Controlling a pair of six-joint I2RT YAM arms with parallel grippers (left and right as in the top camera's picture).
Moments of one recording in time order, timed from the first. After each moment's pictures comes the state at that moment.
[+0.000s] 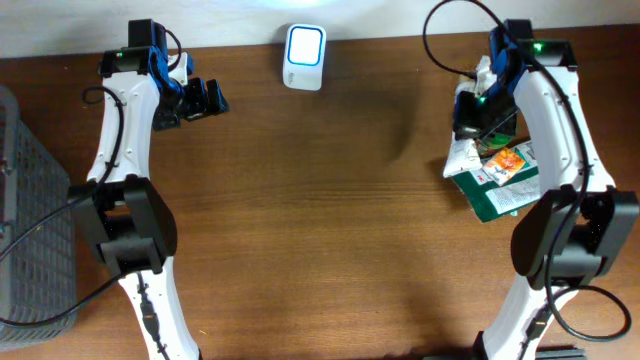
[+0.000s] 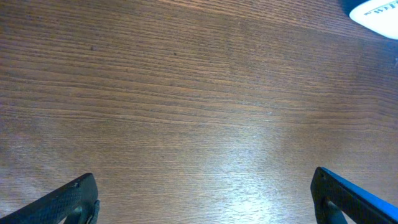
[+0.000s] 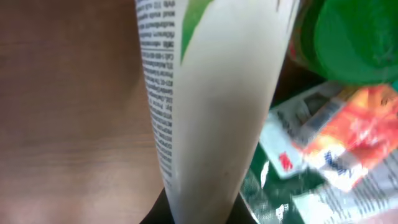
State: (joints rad) left arm 0.05 2.32 2.19 -1.16 0.21 -0.11; right arm -0.09 2.03 1.91 -1.32 -0.15 0.17
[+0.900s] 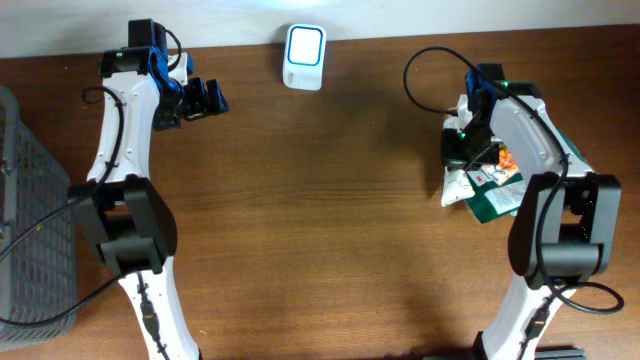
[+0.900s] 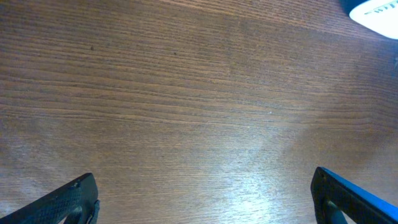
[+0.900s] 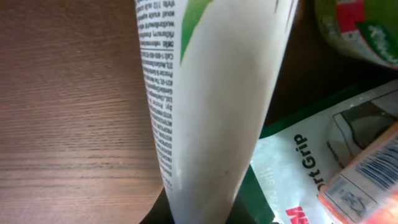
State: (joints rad) left arm 0.05 2.32 2.19 -1.16 0.21 -0.11; right arm -0.07 2.03 1.56 -1.06 -0.06 0.09
